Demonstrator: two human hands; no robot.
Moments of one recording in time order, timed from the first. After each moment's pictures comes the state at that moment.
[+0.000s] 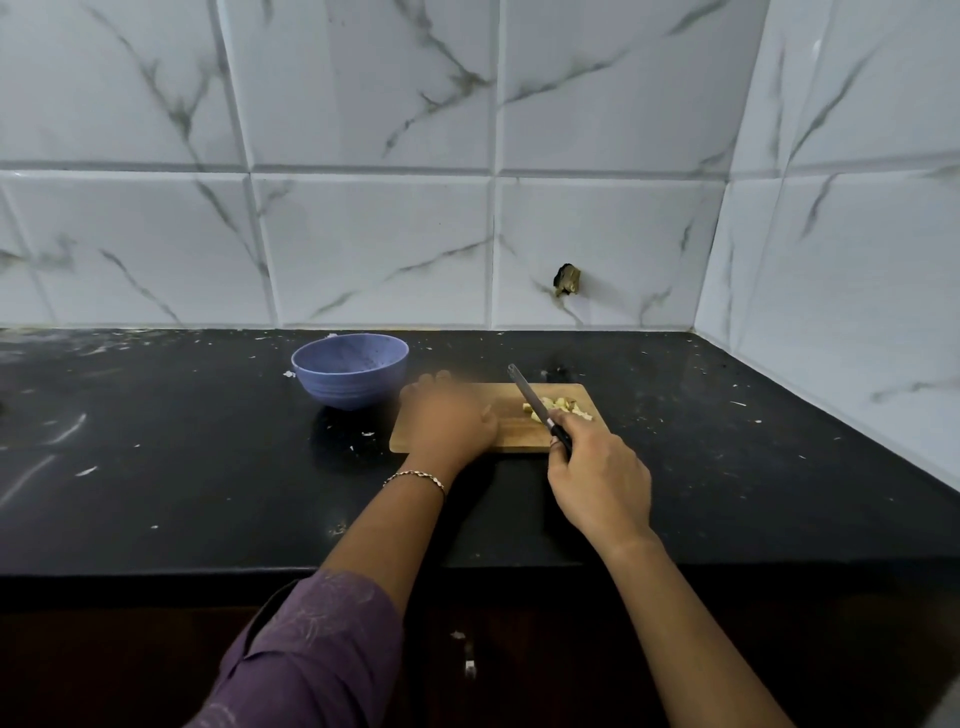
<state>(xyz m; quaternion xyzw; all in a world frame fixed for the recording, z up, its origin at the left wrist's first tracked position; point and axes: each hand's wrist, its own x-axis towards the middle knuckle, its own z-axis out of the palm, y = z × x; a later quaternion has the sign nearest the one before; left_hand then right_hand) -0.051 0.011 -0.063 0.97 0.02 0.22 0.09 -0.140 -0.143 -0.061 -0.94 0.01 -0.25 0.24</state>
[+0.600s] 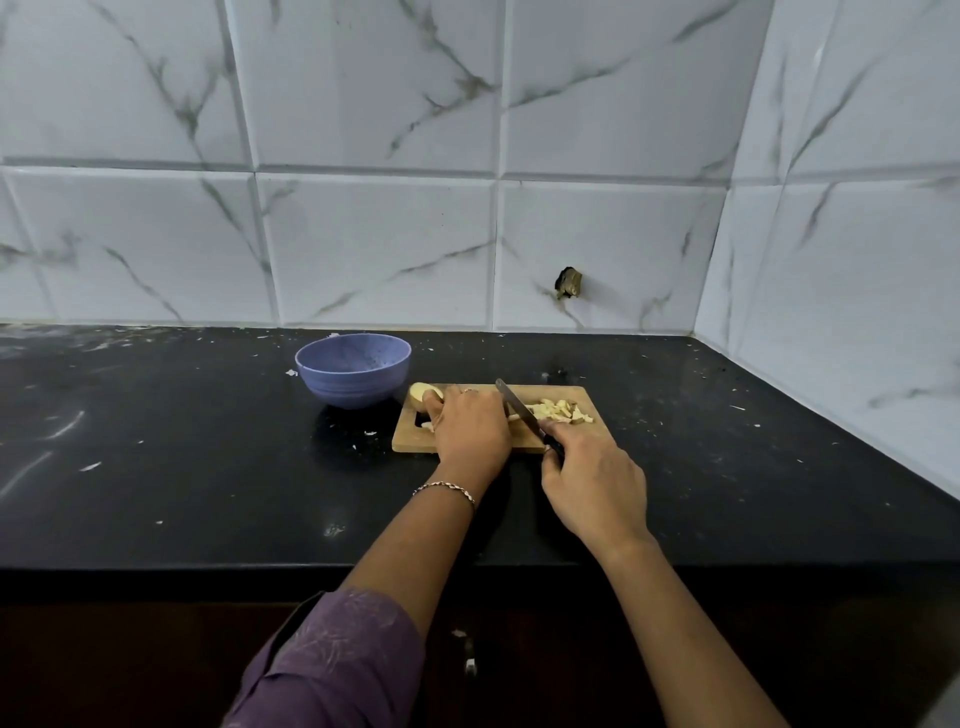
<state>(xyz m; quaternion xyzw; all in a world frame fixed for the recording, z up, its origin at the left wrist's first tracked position) -0.061 -0.018 -0.060 0.97 0.04 0.21 0.12 -0.139 -0.141 -0.065 -0.94 -0.03 -0.26 0.20</state>
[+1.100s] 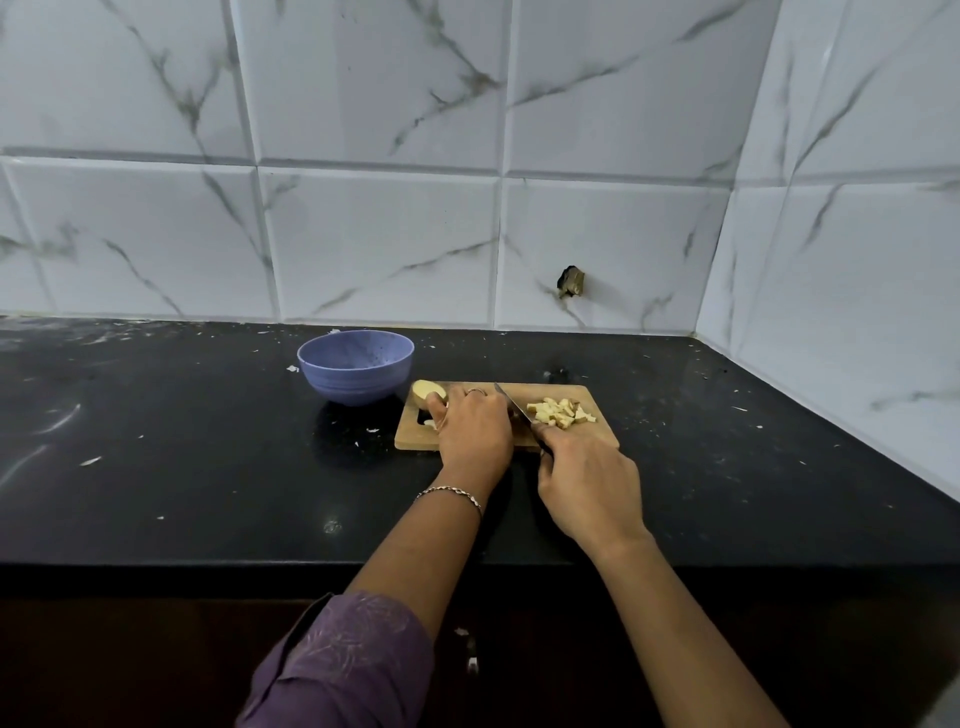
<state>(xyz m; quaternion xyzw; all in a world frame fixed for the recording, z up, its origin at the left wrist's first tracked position) -0.061 -0.018 -0.067 0.97 0.03 0.21 0.12 -0.132 -0.136 -0.072 -0.95 -0.07 -0.27 0.12</state>
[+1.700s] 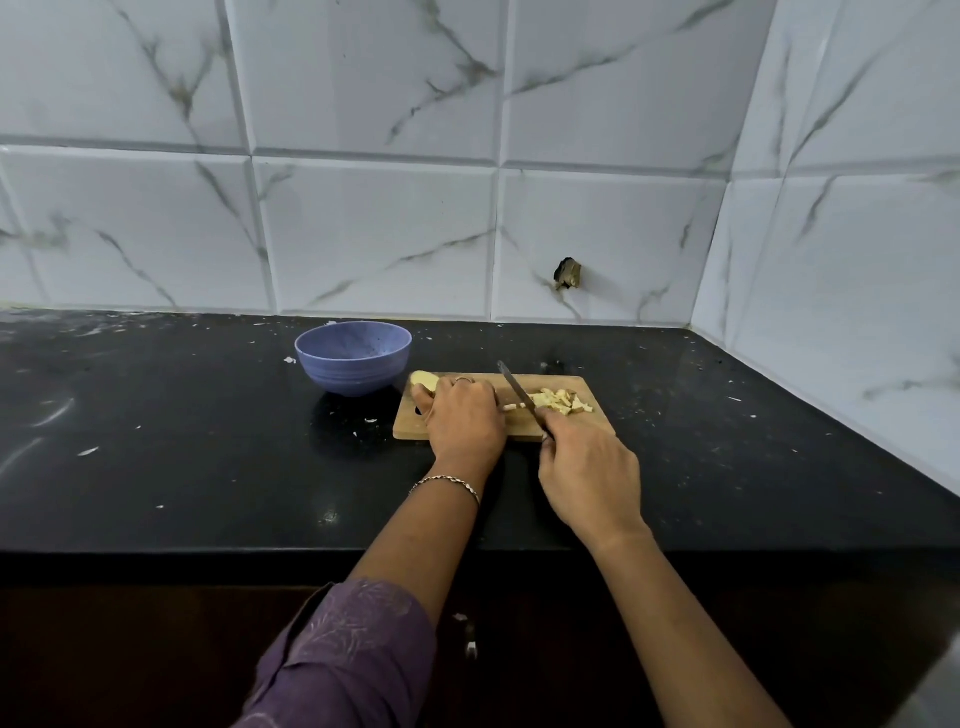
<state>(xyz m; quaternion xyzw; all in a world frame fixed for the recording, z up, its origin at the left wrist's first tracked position) -0.066 -0.013 -0.068 0.96 0.06 0.25 0.11 -0.134 -0.135 -0.075 -0.94 -0.05 -0.30 0.15</state>
